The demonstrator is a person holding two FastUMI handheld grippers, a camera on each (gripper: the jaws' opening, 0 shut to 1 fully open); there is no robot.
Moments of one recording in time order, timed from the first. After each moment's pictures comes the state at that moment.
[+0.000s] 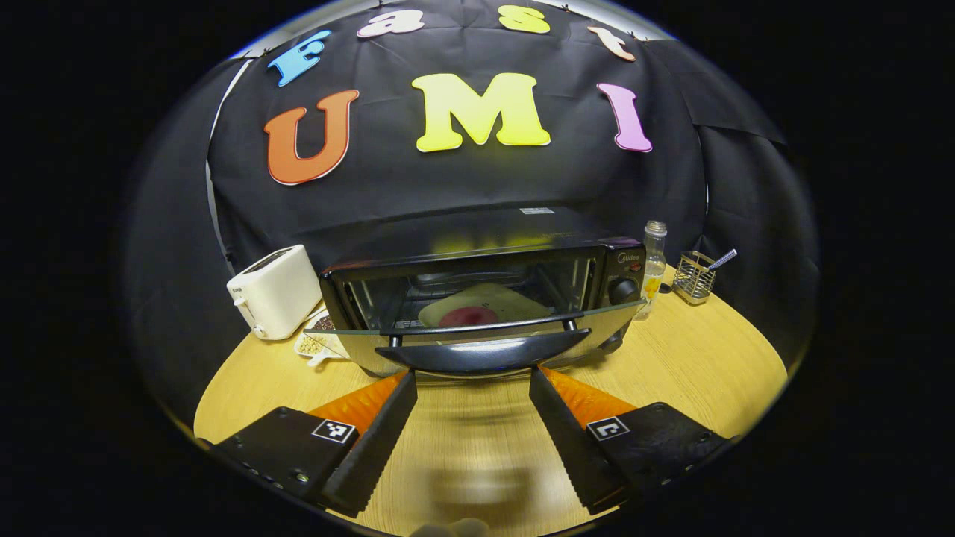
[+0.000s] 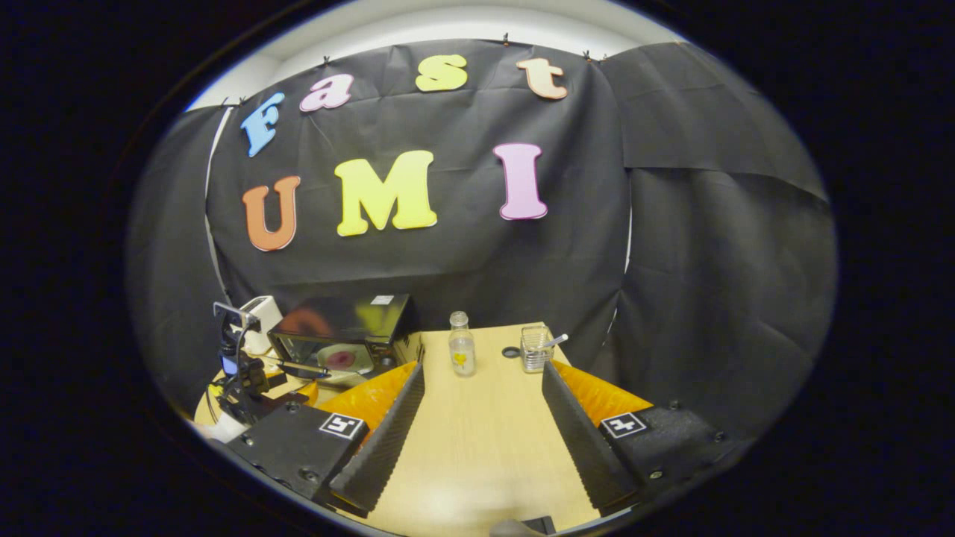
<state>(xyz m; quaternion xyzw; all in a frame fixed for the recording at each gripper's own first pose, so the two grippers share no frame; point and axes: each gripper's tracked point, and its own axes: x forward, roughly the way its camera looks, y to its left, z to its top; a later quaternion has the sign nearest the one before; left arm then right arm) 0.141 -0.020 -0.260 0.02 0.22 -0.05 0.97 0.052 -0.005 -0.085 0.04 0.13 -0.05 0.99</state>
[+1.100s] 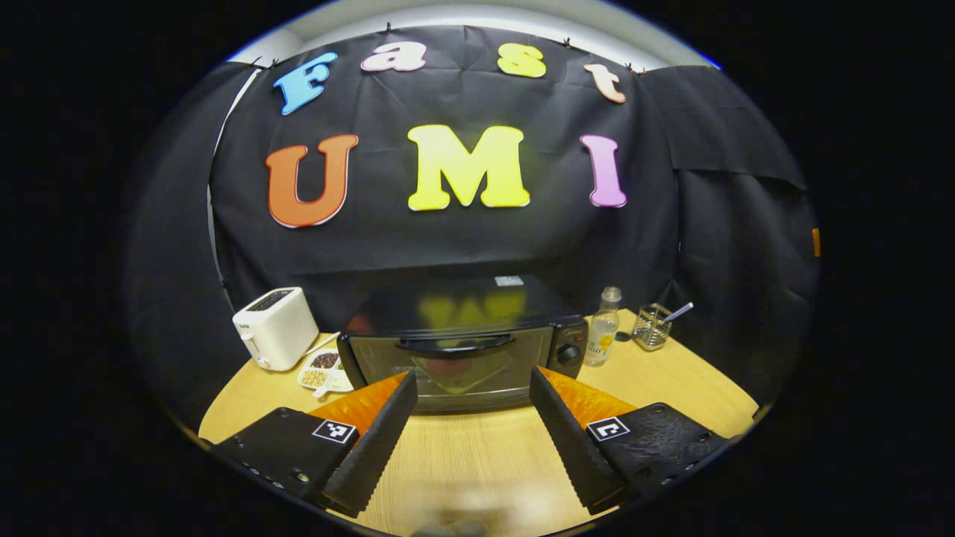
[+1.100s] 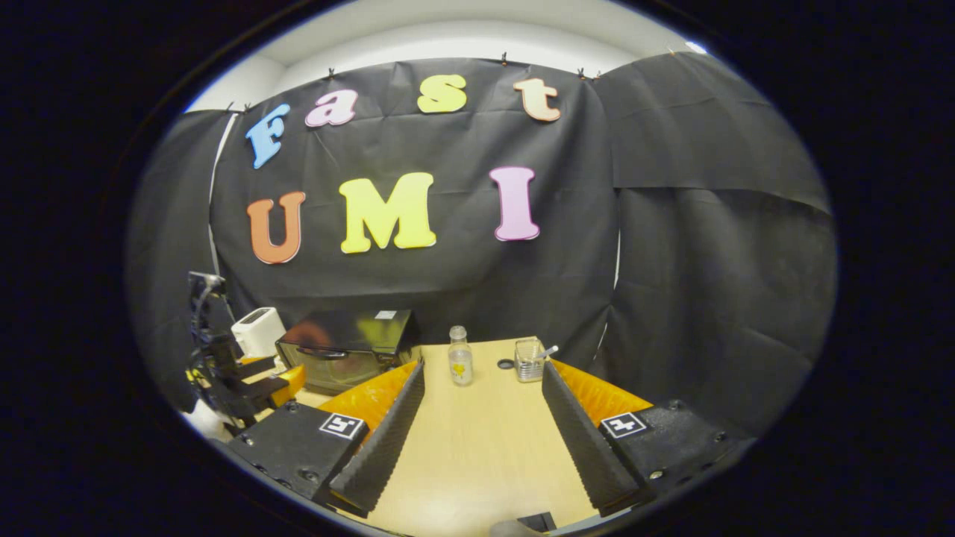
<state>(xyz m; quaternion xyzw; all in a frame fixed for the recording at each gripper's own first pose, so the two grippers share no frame) 0.095 -0.029 -0.141 -0.01 0.13 -0.09 0.99 0.008 0.003 -0.062 0.04 0.08 -0.07 0.99</state>
